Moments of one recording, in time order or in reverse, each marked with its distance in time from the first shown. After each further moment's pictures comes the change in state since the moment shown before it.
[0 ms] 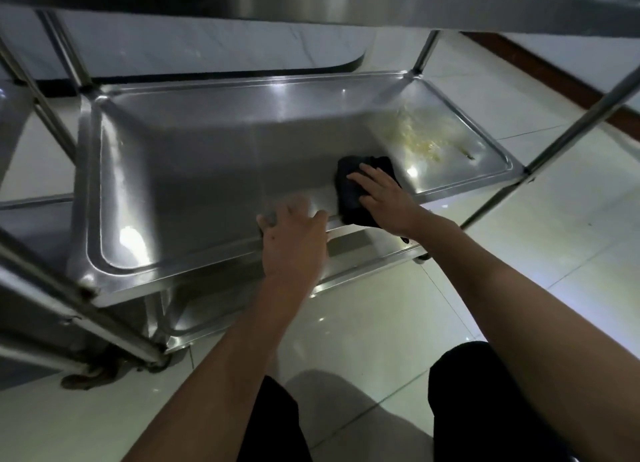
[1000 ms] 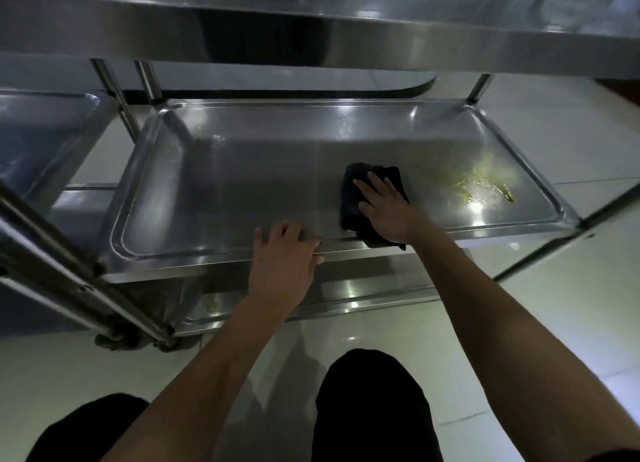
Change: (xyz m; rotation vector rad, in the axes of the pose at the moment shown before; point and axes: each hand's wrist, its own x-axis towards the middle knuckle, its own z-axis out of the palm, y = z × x) left_hand -0.005 0.011 0.002 0.021 -0.040 -0.128; right_hand 0.046 0.042 0.005 -0.004 -0.158 -0.004
